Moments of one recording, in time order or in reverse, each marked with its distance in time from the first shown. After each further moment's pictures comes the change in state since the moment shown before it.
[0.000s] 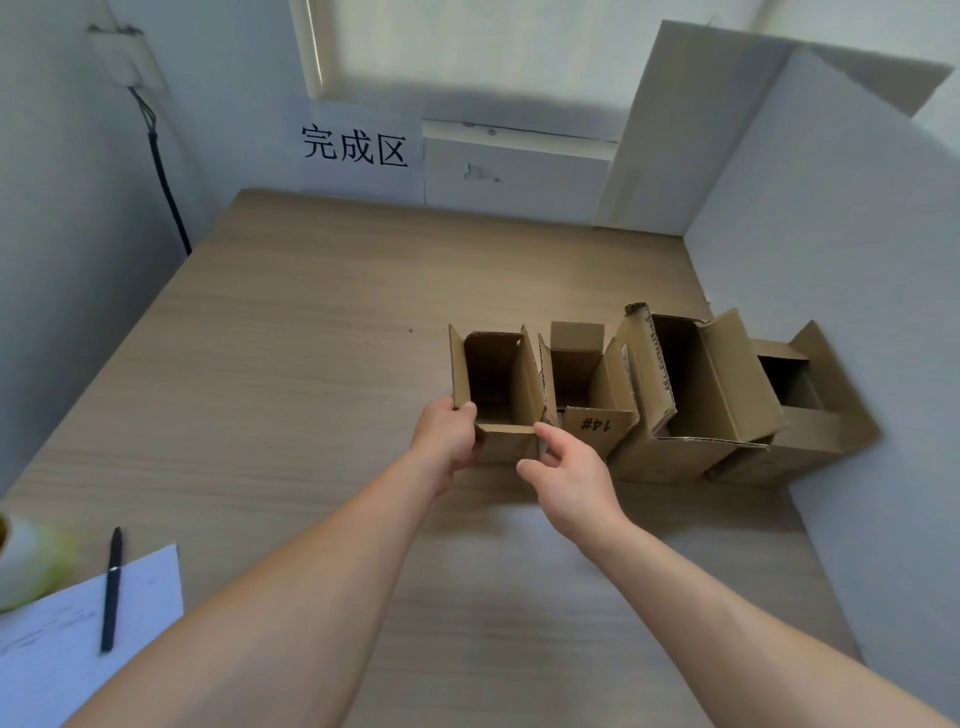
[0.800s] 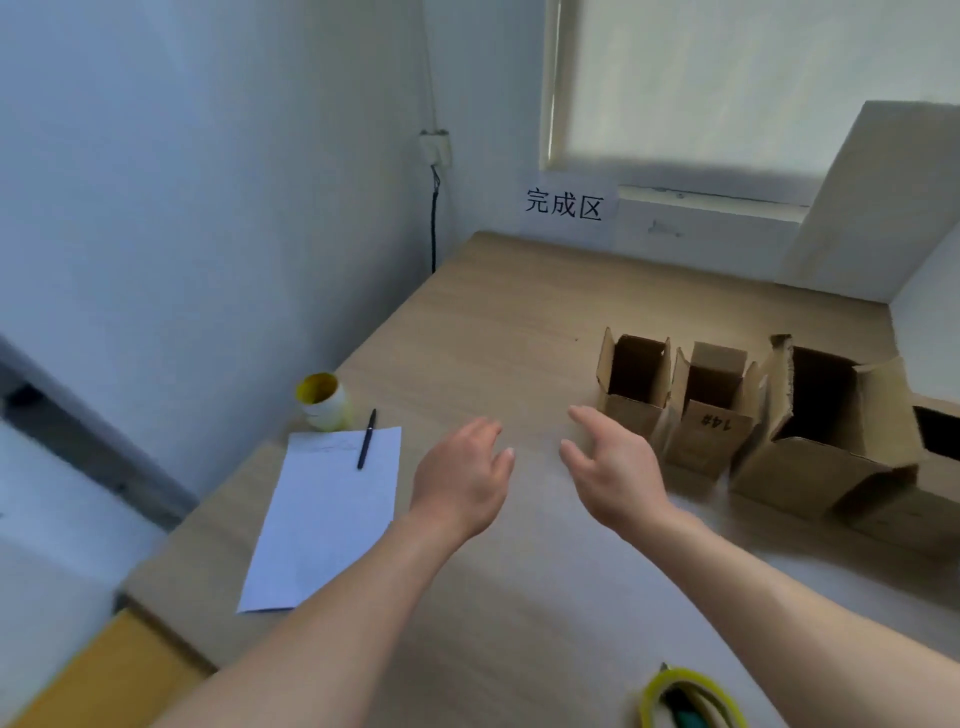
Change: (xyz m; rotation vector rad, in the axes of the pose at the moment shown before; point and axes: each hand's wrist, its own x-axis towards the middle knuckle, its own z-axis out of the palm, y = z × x) left_hand -0.246 -0.055 -0.099 0.959 0.401 0.459; right_hand -0.134 -0.028 0.001 -0.306 -0.130 -0.587
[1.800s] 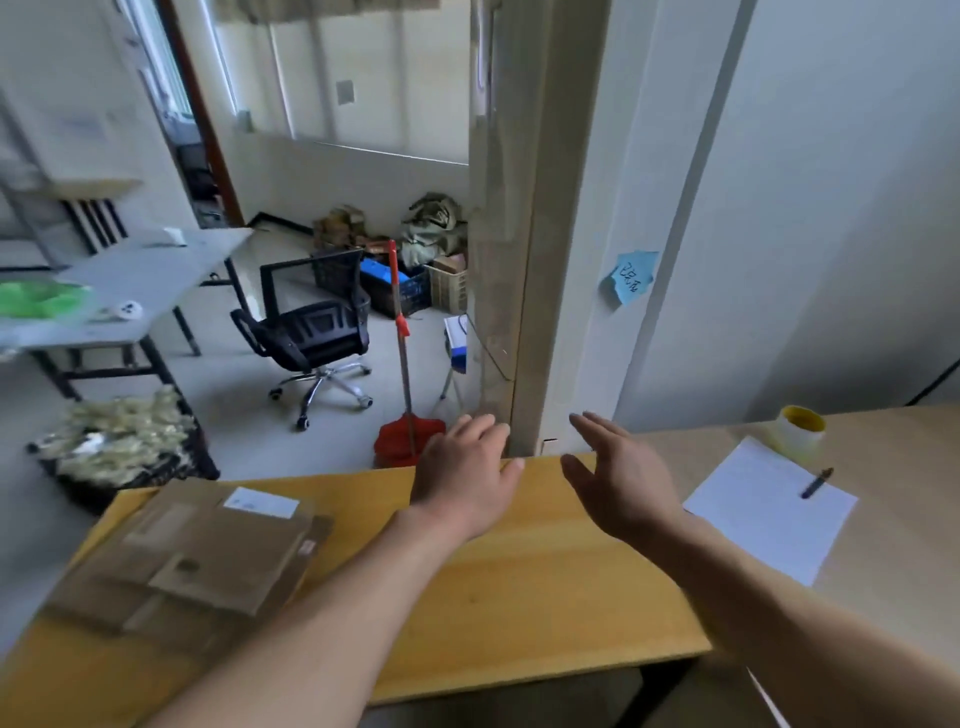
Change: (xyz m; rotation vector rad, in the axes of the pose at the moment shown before) left_hand -0.555 -0.204 -0.183 0.259 0.546 -0.726; right_hand -0.379 -0.340 0.192 -0.142 -0.430 -1.022
